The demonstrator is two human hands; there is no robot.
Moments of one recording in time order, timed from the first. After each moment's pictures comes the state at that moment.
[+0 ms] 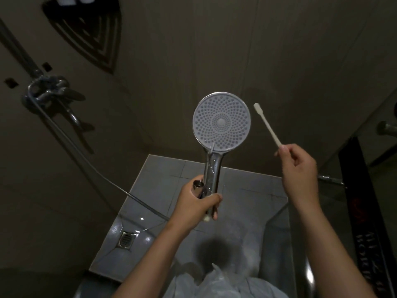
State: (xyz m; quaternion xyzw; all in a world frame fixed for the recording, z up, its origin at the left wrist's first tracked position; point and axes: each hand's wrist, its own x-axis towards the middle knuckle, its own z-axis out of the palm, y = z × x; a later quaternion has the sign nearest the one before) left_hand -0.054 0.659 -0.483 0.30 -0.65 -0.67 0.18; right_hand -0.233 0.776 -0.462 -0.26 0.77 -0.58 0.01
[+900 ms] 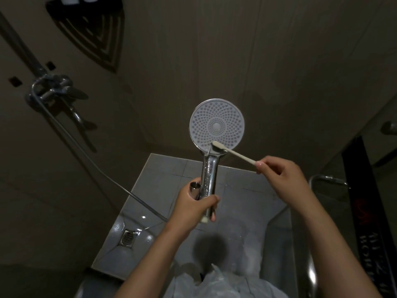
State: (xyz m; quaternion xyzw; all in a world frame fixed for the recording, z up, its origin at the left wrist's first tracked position) left_hand -0.046 0.660 -0.483 0.33 -0.63 -0.68 0.19; right_hand -0.226 0.777 -0.463 -0.38 0.79 -0.46 0.16
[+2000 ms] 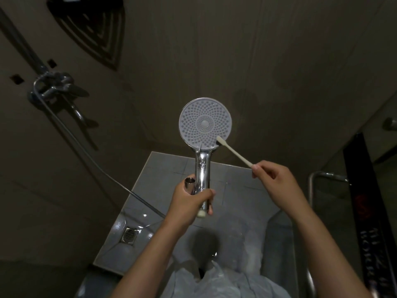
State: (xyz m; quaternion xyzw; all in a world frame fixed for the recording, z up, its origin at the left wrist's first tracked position) left_hand -0.037 0.653 -0.495 0.34 -0.62 -0.67 0.21; right_hand -0.211 0.775 -0.479 -0.37 0.77 -0.49 0.18
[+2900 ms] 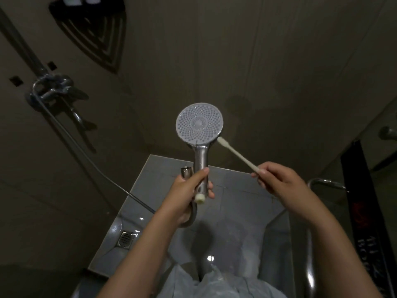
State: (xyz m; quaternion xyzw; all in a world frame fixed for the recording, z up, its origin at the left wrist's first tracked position) left_hand -0.060 0.636 -0.474 0.35 -0.47 -0.78 0.20; right_hand -0.219 0.784 -0.452 -0.40 0.73 -0.49 0.27
